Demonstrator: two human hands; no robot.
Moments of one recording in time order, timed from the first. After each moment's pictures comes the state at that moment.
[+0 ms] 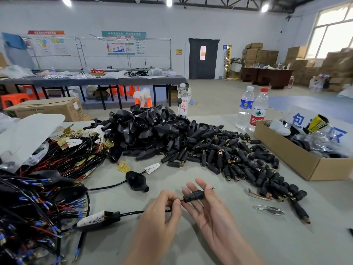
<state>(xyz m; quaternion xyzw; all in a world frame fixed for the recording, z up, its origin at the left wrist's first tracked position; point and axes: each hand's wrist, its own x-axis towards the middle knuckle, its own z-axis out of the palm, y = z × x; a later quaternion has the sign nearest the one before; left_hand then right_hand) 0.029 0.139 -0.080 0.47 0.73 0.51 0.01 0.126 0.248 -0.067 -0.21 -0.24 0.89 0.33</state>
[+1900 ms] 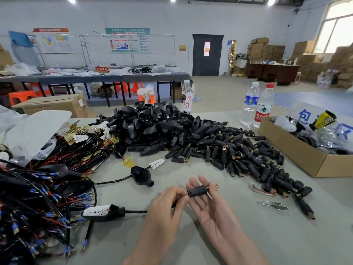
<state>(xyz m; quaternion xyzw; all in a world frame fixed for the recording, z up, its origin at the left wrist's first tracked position) 0.025 0.143 -0.088 0.49 0.70 0.51 0.02 0.123 0.247 -0.077 -0.20 -0.20 0.91 0.31</state>
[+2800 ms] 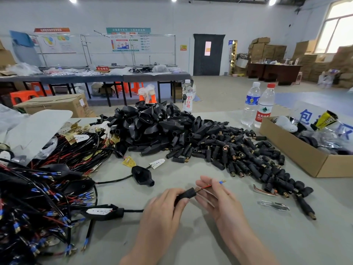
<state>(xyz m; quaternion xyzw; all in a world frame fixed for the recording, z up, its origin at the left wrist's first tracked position) 0.024 0.139 -0.086 0.51 0.77 0.38 -0.08 0.136 0.257 -0.069 -0.27 -0.40 0.79 0.37</state>
